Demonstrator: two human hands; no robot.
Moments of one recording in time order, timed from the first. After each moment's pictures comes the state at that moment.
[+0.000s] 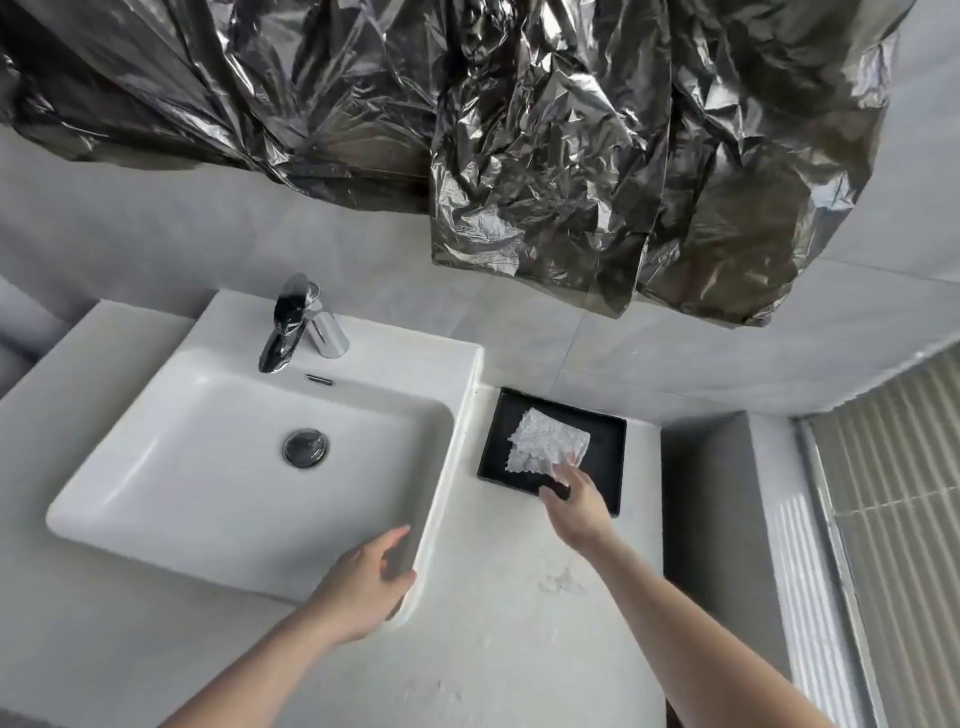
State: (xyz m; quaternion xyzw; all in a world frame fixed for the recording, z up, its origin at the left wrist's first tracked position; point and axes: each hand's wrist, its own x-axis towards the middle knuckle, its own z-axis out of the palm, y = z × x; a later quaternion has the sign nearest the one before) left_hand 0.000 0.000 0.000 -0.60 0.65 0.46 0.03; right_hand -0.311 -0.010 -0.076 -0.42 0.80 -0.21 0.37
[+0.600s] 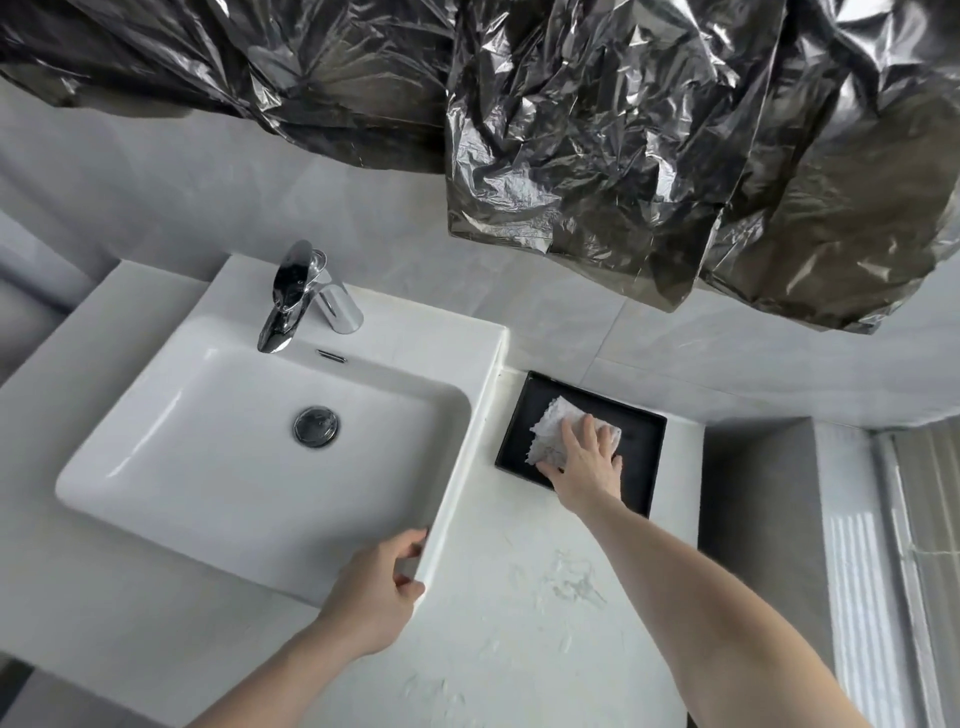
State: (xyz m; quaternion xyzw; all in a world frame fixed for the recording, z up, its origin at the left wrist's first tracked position) left_hand -0.021 0.002 -0.012 -0.65 0.61 0.45 0.03; right_hand -0.333 -0.084 -0.160 -0.56 0.80 0.04 0.23
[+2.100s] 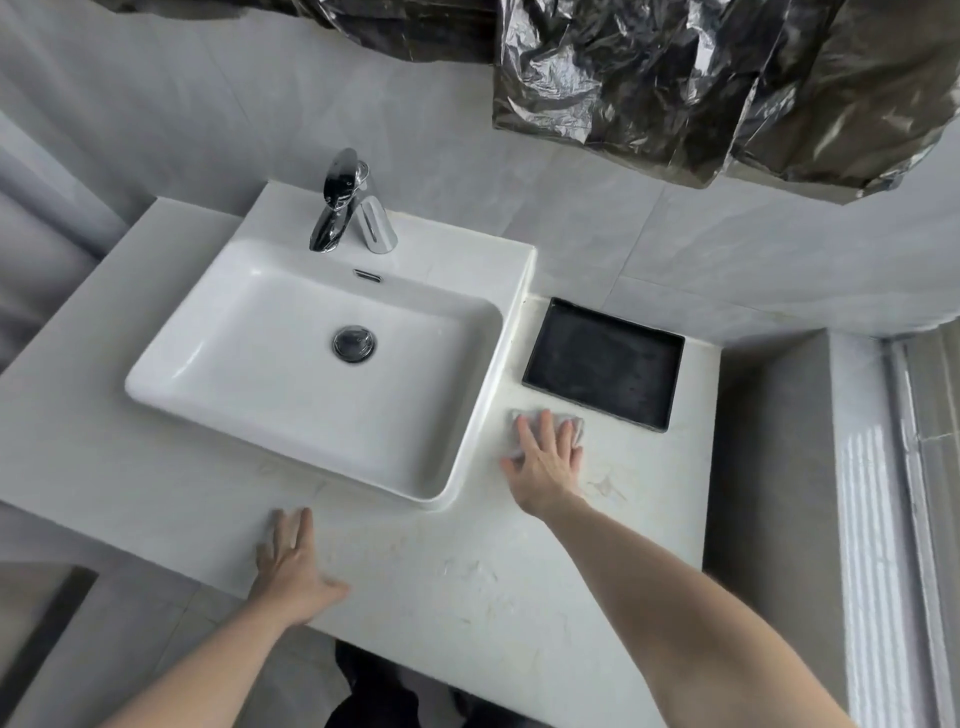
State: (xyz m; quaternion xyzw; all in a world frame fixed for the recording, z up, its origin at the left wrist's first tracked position) left_hand 0.148 0.097 -0.120 -0.73 0.55 0.33 0.22; right_hand -0.207 0.035 -0.149 -0.57 0.76 0.02 0.31
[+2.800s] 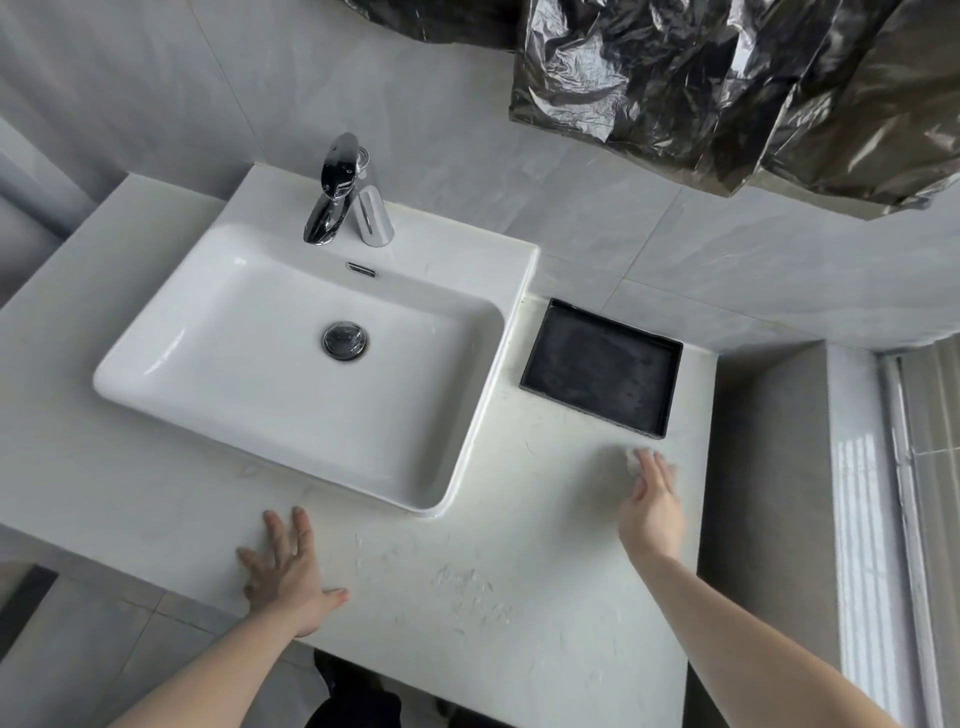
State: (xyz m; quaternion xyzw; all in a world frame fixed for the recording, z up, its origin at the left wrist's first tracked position) left_hand 0.131 0.096 -0.128 -0.74 0.54 0.34 0.23; right_hand -0.315 0.104 -0.145 -0.40 0.87 -0.21 0.21
